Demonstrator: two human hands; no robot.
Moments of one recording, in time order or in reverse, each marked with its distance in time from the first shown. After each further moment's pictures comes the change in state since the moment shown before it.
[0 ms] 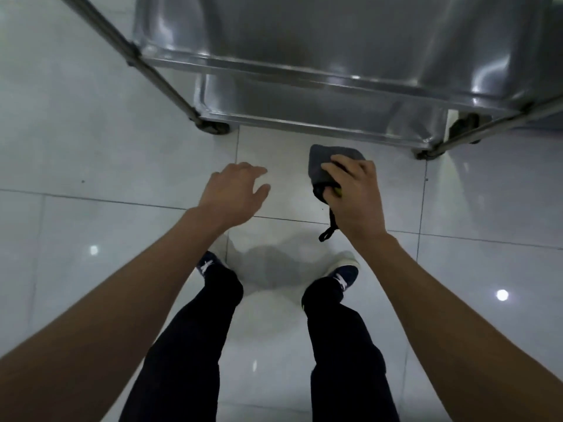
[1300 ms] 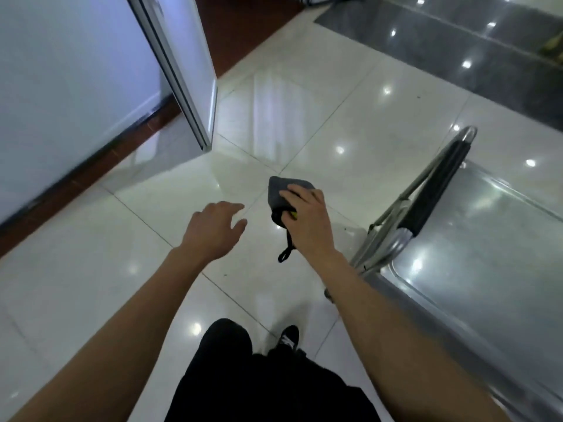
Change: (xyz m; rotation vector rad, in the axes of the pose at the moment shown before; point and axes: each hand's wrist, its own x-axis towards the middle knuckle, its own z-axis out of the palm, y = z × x) left_hand -0.168 -0.390 -0.508 -0.153 0.444 -0.513; right_hand 0.286 -0.683 -0.046 0.176 -0.012 -0.685
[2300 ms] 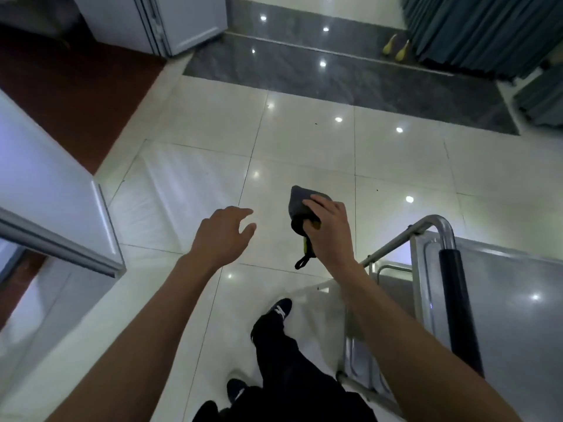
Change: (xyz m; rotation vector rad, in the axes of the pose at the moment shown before) left_hand 0.475 0.097 -0.116 -0.094 -0.099 0.508; right_hand 0.351 0.162 -0.031 -0.113 0.324 0.513
